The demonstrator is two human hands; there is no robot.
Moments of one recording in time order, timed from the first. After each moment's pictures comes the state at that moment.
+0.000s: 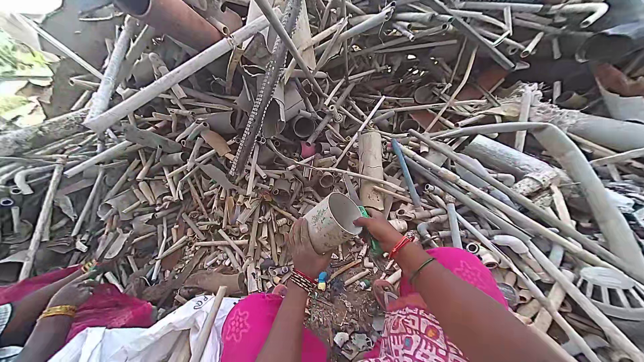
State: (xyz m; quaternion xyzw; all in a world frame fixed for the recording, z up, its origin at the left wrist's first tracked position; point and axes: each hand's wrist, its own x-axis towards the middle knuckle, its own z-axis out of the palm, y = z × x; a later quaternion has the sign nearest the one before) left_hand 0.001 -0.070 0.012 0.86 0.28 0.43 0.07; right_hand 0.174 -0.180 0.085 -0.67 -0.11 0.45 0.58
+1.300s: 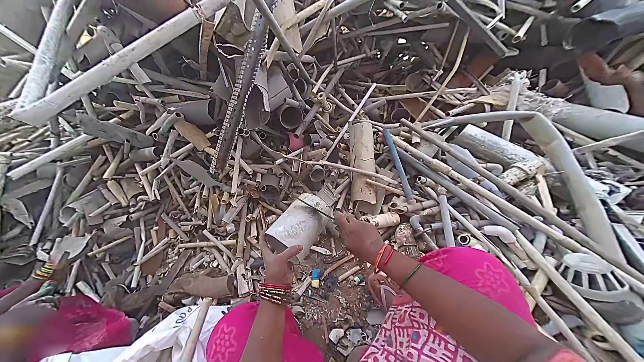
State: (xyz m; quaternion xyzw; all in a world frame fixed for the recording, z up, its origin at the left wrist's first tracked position) left_hand -0.015 -0.060 0.055 0.45 0.47 0.40 0.64; right_hand 0.154 -0.167 0.076 -0.81 -0.54 0.21 0.09
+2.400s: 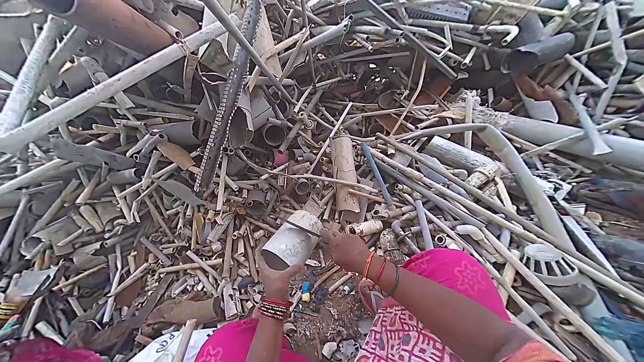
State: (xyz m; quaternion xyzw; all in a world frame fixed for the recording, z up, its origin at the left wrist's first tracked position) left_hand -0.012 -0.077 0.040 0.59 0.45 0.39 0.55; right_hand 0.159 -0.184 0.077 -0.80 -0.53 0.24 0.11
